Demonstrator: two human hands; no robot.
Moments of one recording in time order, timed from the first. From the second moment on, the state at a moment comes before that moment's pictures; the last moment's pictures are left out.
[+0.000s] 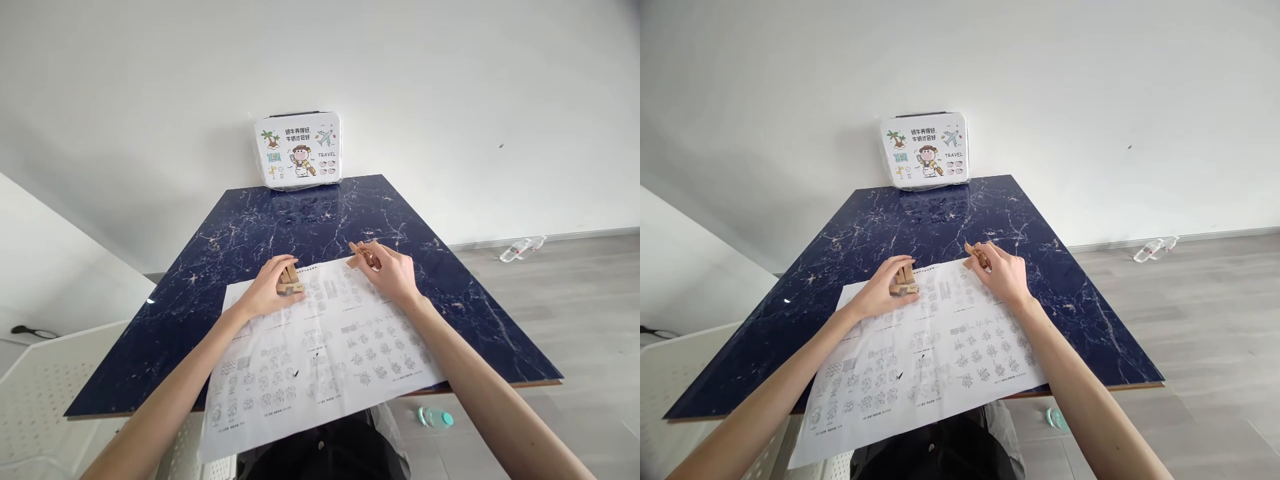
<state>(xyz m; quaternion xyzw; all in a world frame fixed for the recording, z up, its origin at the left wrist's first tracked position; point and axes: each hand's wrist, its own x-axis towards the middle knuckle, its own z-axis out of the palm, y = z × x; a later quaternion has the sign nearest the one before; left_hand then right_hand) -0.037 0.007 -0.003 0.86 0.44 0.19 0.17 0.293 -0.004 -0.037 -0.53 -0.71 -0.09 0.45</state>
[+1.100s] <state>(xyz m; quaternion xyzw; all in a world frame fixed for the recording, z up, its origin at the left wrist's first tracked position) -0.051 0.009 -0.005 0.85 0.45 0.23 0.17 0.212 -0.007 0.001 -0.40 -0.84 0.10 0.36</state>
